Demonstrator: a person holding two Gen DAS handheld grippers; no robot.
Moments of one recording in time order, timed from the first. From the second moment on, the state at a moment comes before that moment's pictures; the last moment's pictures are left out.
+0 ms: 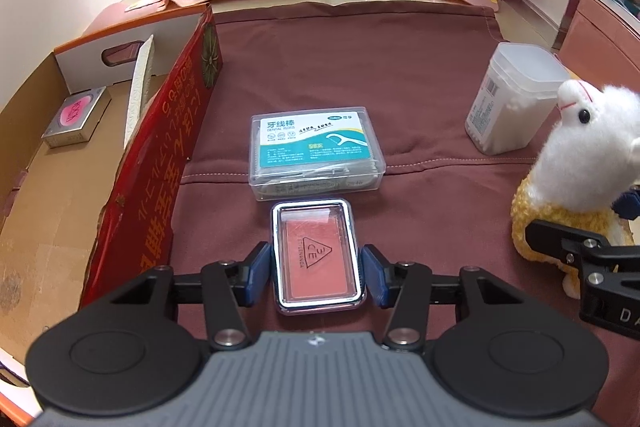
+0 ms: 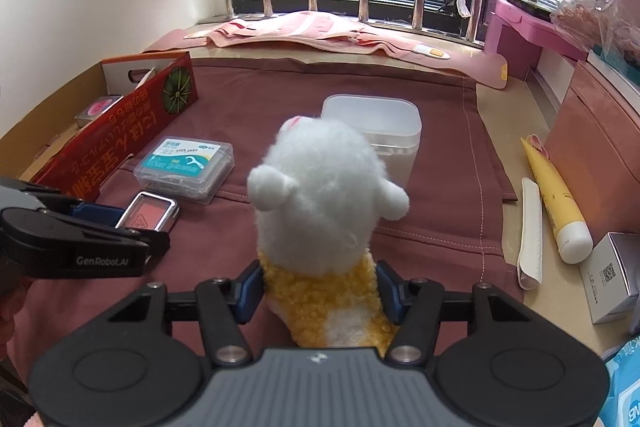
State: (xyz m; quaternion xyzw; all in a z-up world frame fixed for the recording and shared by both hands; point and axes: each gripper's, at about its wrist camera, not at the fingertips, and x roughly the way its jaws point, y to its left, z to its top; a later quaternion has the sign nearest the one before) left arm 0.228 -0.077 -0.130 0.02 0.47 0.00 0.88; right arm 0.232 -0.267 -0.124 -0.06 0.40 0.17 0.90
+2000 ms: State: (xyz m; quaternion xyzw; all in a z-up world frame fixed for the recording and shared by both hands) left arm 0.123 -0.033 0.003 -0.01 0.33 -0.04 0.94; right arm 0.146 -0.216 -0.003 -0.03 0.34 0.13 0.93
